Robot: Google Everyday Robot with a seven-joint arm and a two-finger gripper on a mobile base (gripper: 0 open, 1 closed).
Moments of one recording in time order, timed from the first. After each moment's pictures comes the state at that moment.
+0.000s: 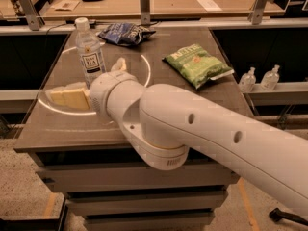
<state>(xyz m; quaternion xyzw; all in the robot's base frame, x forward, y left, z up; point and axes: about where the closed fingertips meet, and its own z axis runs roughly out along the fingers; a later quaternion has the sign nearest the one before) 0.530 0.145 0.935 -0.27 0.71 0.22 0.61</state>
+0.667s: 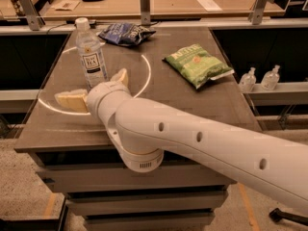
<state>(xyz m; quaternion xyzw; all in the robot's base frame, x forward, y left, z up) 0.571 0.150 0.885 -0.23 0.74 0.17 0.61</state>
